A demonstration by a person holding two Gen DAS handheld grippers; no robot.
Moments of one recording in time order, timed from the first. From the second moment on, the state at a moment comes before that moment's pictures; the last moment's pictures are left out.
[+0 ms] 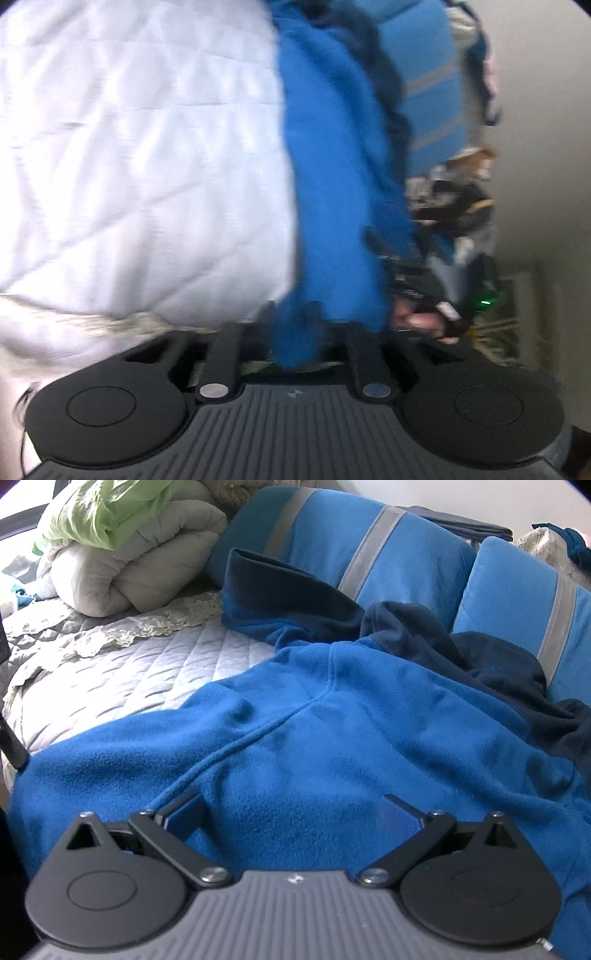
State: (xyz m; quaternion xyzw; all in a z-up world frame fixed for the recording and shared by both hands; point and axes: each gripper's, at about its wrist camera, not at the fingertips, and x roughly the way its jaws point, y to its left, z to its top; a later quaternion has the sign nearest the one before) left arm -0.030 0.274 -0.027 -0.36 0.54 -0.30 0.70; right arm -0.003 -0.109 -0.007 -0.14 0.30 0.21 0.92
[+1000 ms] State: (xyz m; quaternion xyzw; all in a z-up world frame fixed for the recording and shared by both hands) left arm 0.218 0.251 0.135 -0.13 0.34 0.01 0.93; right arm 0.005 -0.112 -0.023 -0.14 0.31 0.22 0.91
